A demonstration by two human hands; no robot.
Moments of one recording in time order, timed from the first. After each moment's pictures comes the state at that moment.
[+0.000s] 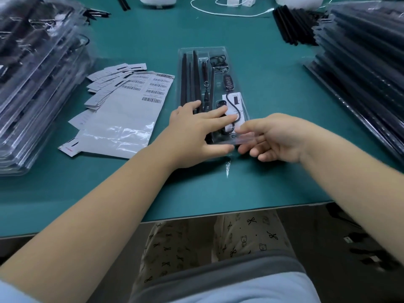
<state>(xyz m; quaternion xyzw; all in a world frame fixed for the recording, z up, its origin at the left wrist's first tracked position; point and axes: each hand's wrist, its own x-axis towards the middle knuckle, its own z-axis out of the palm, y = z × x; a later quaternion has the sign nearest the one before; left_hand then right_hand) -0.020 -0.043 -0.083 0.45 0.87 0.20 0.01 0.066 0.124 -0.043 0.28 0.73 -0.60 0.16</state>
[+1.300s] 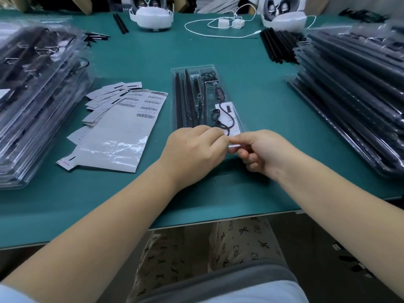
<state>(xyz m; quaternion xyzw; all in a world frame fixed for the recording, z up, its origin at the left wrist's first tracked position) 0.004 -0.027 -0.077 0.55 0.72 0.13 -0.41 0.075 0.120 -0.050 0.29 0.67 -0.68 0.06</state>
